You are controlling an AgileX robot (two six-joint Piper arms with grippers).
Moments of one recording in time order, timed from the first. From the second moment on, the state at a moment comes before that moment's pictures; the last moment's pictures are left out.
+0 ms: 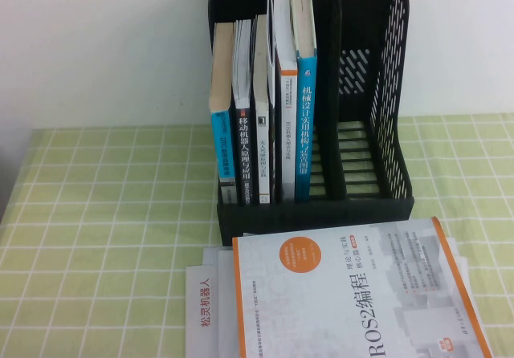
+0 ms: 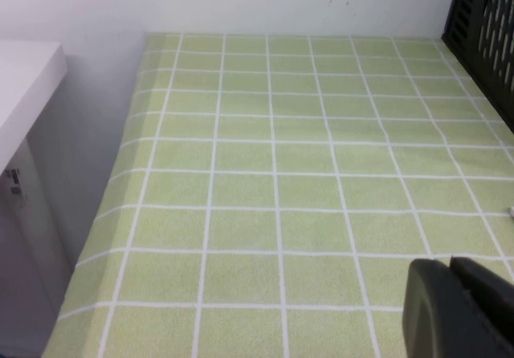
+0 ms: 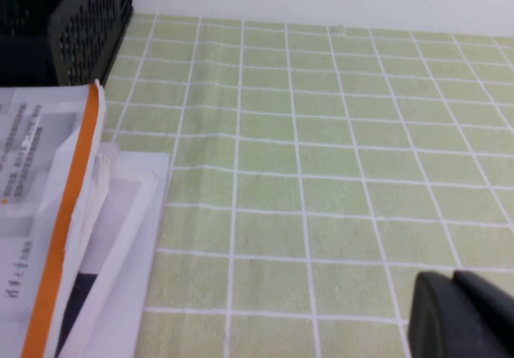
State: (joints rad) right arm -0.03 -0.01 0.03 -0.06 0.42 -0.03; left arm -0.02 -0.01 0.02 -0.07 0.38 -0.04
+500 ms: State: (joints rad) right arm -0.03 -0.01 0.03 -0.06 0.42 -0.03; left arm -0.02 0.09 0.02 -0.07 0.37 -0.01
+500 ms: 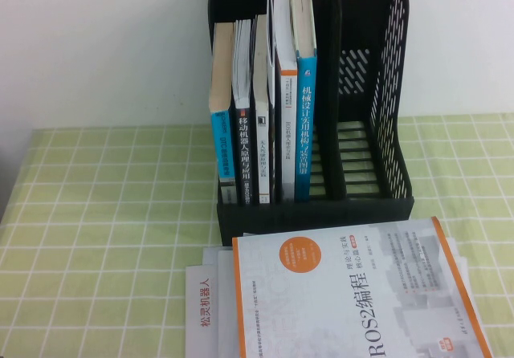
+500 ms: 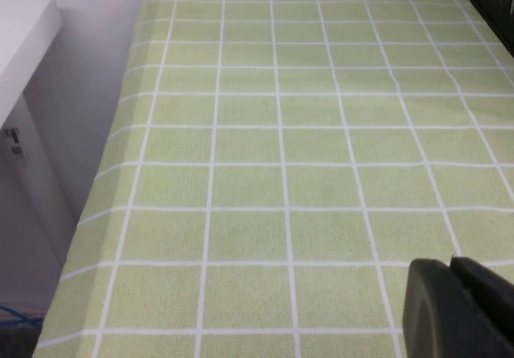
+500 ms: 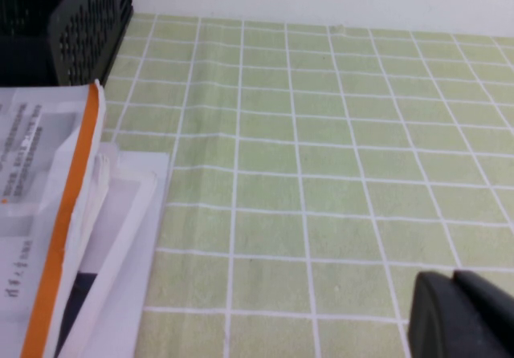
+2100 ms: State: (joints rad) right arm -0.03 -0.01 0.03 -0.06 -0.39 -0.04; left arm -0.04 0.09 0.03 -0.03 -0.74 -0.01
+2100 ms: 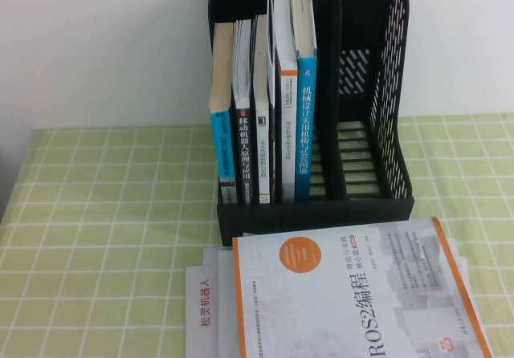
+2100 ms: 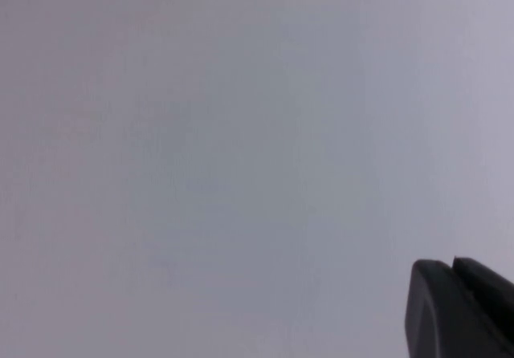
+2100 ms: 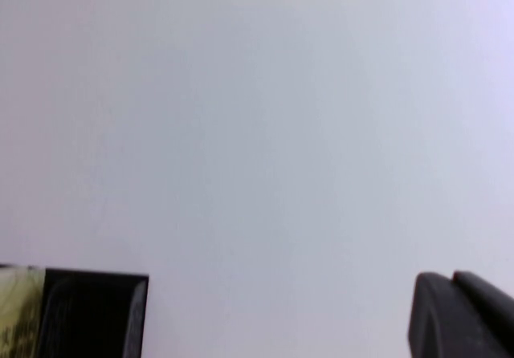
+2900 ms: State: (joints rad) right arm -0.03 -0.01 -0.15 0.24 -0.15 -0.09; left arm -0.04 0.09 -0.35 0.26 -0.24 -0.16
